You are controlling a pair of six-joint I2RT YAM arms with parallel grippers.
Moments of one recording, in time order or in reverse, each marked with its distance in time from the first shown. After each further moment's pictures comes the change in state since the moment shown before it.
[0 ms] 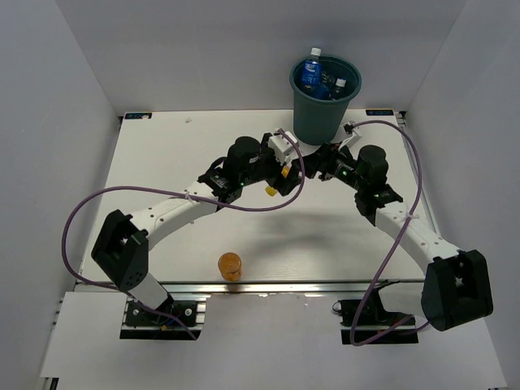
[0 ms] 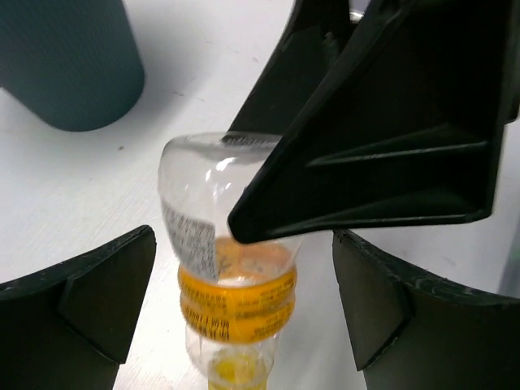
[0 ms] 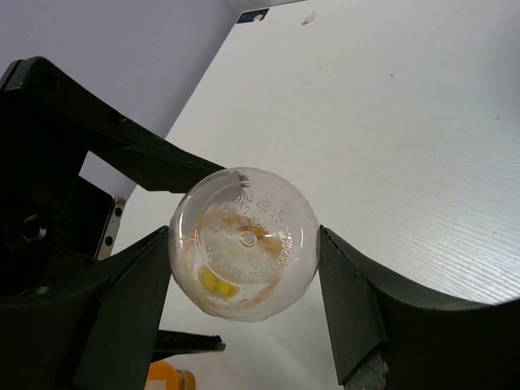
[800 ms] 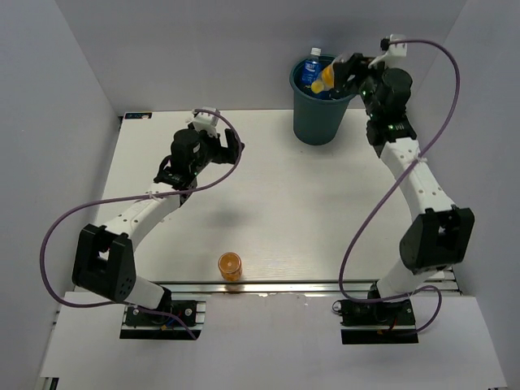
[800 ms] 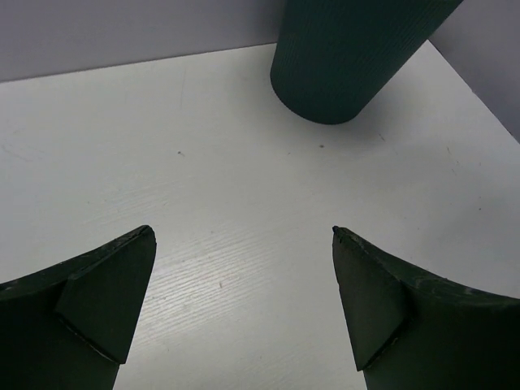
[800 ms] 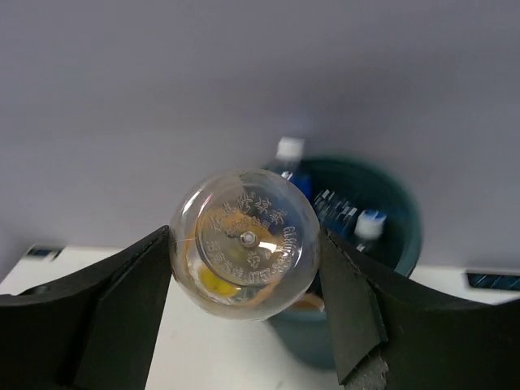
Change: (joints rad) left arm 0.367 -0.145 -0.207 0.169 -0.154 -0.252; right arm -0.152 0.343 0.720 -0.158 0.422 -0.325
